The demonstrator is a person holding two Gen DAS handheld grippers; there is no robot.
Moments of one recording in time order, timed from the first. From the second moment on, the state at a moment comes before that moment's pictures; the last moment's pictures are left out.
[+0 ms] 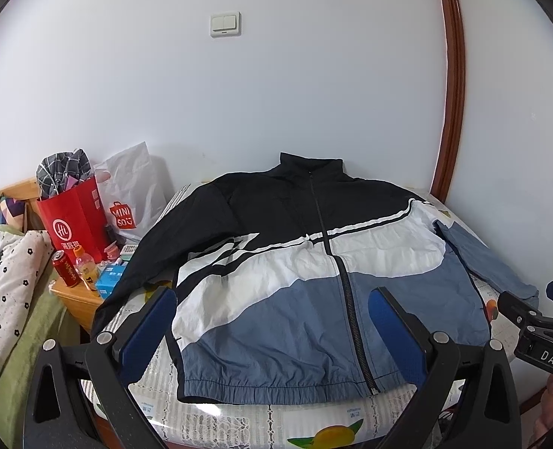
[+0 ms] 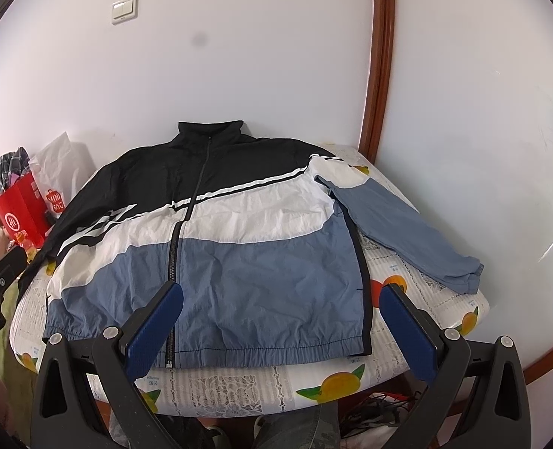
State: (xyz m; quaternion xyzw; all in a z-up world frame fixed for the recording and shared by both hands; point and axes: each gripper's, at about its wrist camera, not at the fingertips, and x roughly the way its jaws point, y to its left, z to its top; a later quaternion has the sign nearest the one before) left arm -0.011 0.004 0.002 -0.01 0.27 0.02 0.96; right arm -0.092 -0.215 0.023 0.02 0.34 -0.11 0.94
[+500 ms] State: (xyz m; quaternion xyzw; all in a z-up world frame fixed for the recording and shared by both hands) left arm 0.003 0.009 0.003 -0.02 0.27 0.01 0.96; right arm -0.086 -0.216 0.029 0.01 0.33 -0.12 0.94
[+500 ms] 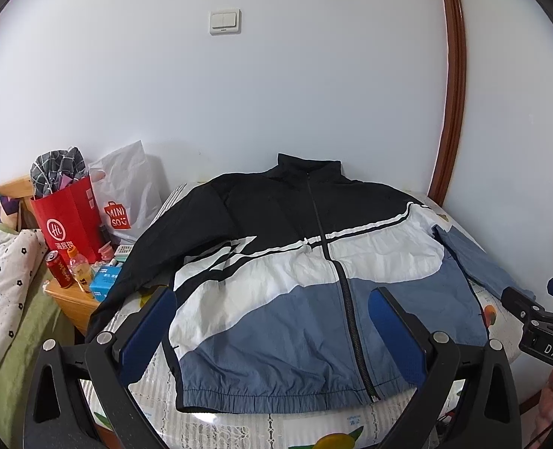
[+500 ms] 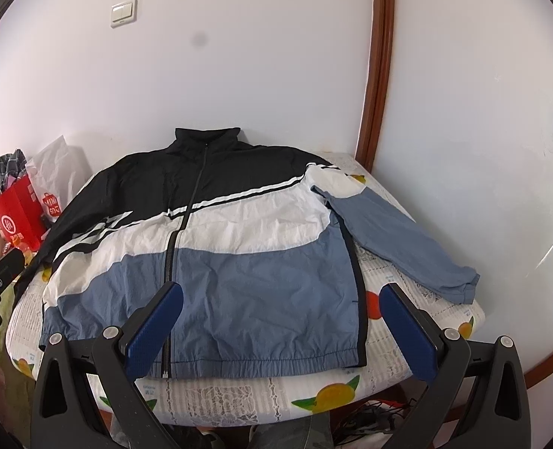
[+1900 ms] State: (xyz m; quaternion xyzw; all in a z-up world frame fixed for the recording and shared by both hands) left arm 0.155 0.215 -0.153 -0.07 0.43 0.17 0.89; right arm 0.100 -0.159 -0.093 -0.04 0.45 -0.07 0.89
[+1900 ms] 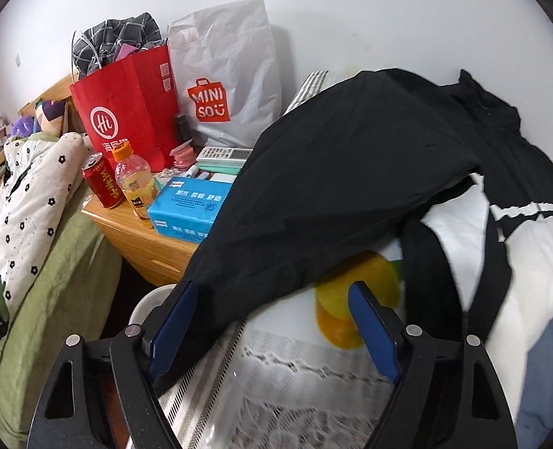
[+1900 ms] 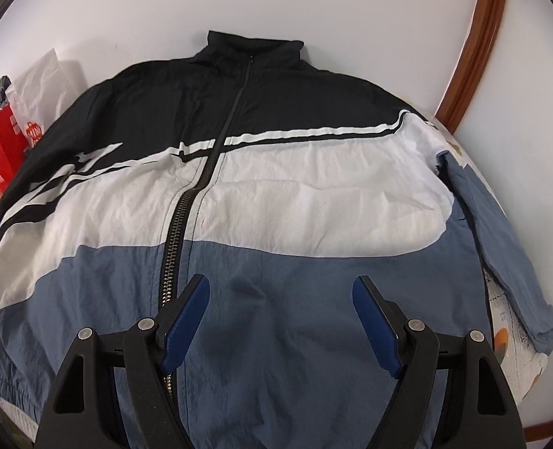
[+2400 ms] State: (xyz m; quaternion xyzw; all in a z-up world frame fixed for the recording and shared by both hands) left arm 0.166 0.211 -0.129 -0.08 0.41 0.19 0.89; right arm 0.109 -0.188 -0.081 -0.03 0.45 -0.09 0.89
